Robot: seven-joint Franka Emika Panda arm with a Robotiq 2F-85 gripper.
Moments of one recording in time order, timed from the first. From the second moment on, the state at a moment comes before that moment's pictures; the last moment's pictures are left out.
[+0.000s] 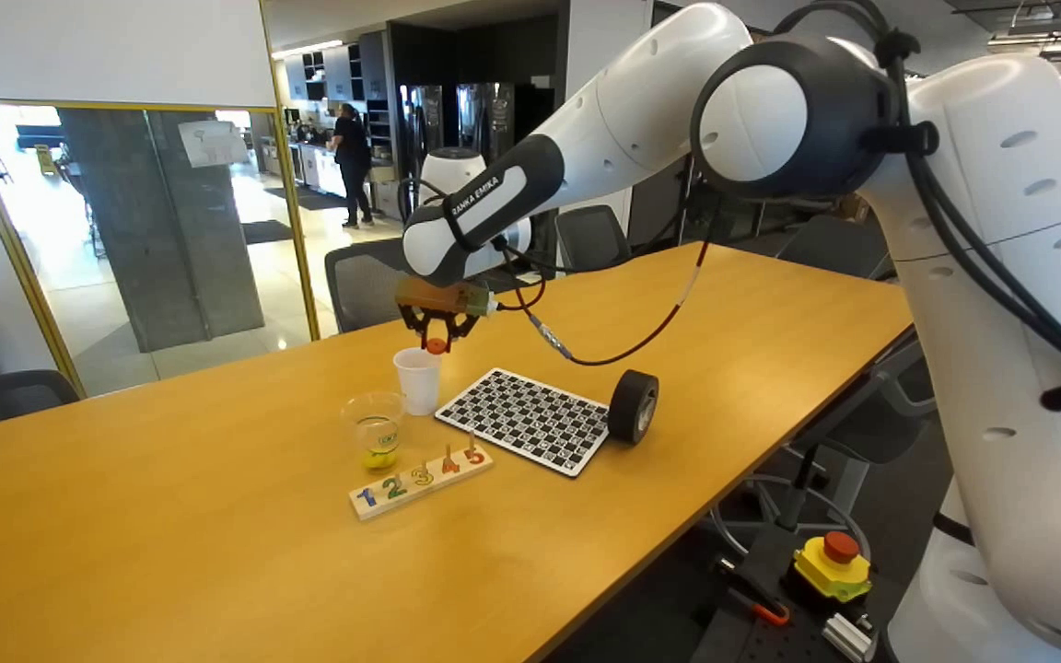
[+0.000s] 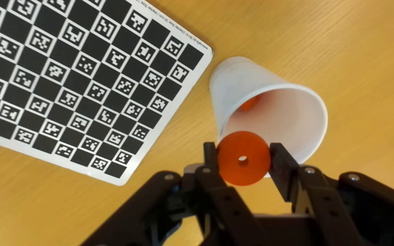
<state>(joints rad) 0.04 0.54 -0.08 -1.62 -0.07 2.46 0.82</state>
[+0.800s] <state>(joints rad) 0.05 0.67 -0.07 -1.41 -0.01 2.35 0.69</state>
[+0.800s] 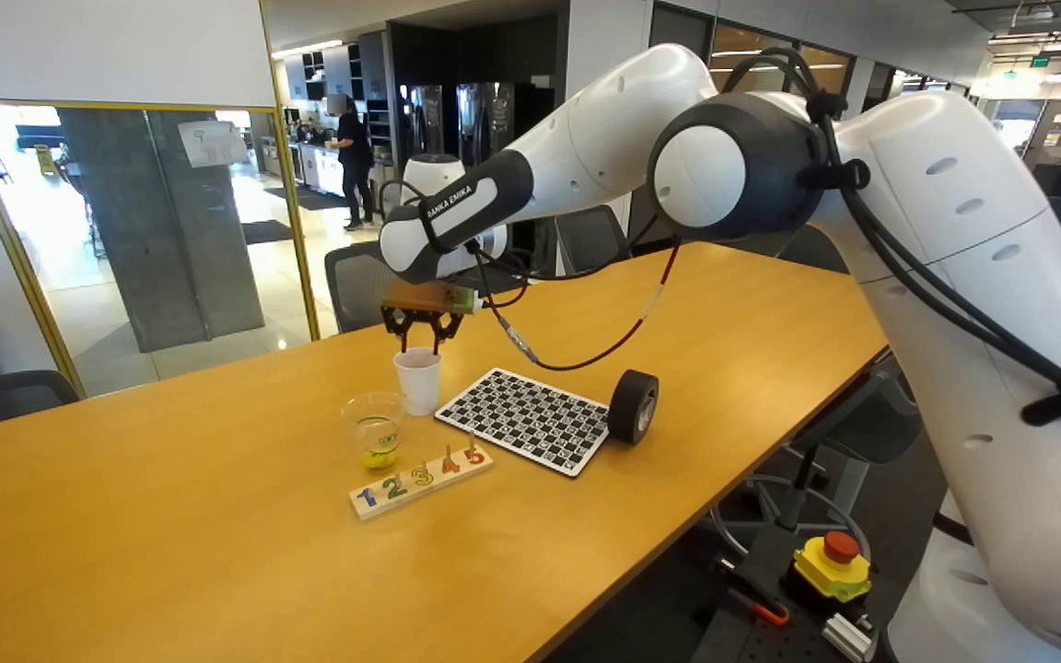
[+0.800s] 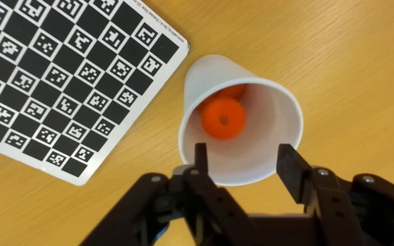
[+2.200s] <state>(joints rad) 0.05 -0.02 -0.03 -2.07 -0.06 2.04 0.13</state>
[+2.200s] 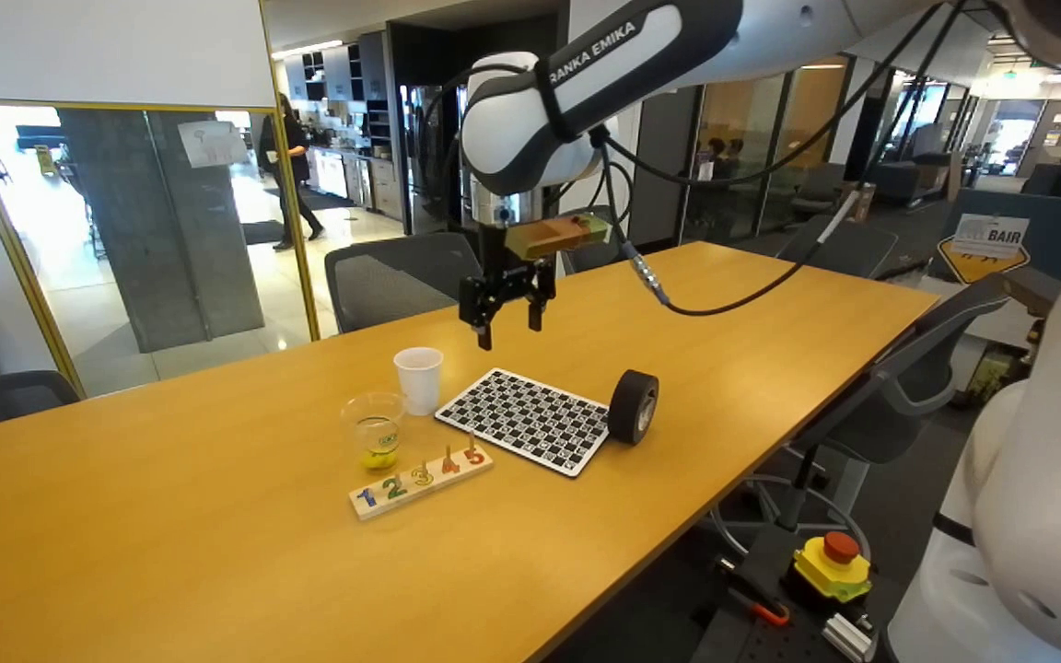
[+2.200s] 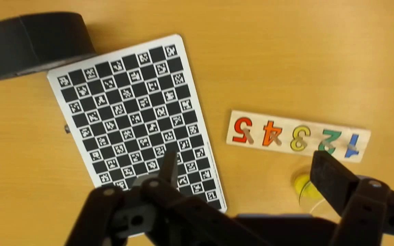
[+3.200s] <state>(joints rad) 0.04 -0.53 -0.01 -2.53 -0.09 2.01 0.04</state>
